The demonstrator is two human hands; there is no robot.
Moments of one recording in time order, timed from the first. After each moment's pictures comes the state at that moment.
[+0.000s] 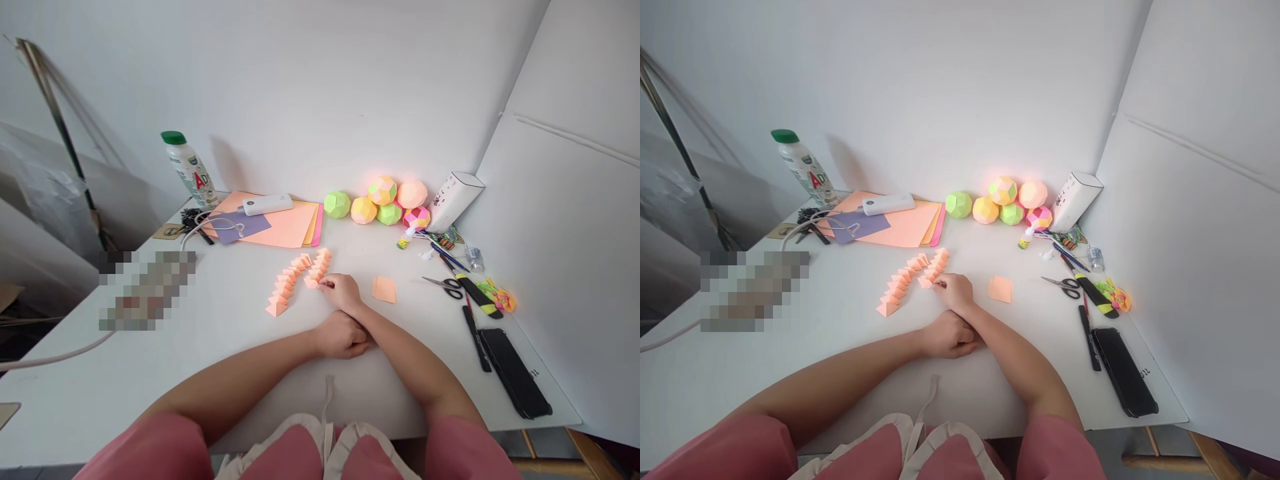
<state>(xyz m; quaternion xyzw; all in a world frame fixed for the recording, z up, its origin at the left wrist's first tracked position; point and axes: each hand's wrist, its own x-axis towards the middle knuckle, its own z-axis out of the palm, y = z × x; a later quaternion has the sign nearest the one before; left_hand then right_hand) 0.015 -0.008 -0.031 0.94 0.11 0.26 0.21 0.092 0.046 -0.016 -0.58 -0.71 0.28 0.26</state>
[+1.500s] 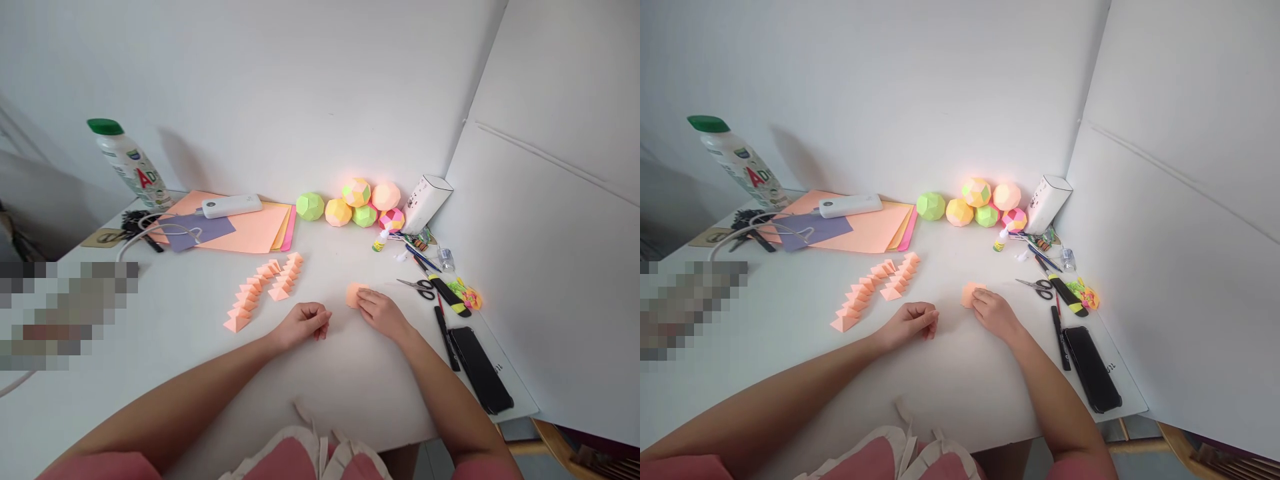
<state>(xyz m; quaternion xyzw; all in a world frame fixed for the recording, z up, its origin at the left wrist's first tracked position) 0.003 0.003 -0.009 0.58 0.32 0.27 0.70 0.247 -0.004 -0.016 -0.44 -0.88 0.03 0.19</state>
